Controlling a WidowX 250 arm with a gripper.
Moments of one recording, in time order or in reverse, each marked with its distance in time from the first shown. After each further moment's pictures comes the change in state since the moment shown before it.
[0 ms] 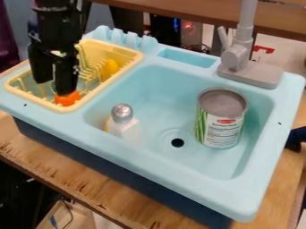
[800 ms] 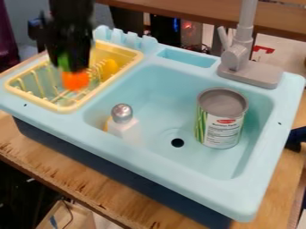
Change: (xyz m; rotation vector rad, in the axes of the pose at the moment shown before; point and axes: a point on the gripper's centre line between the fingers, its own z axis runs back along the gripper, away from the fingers) arm 0.017 -0.009 0.034 -0.030 -0.072 0.081
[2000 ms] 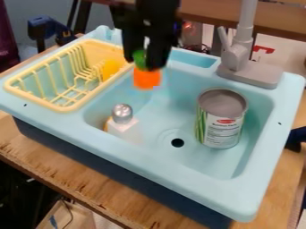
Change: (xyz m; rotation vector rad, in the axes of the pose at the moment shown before) arm 0.028 -0.116 0.017 0.035 0.017 -0.142
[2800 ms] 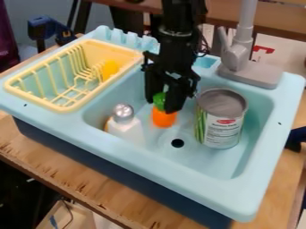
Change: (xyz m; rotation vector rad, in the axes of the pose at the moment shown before) arm 0.032 -0.012 -0.069 0.021 0.035 -0.072
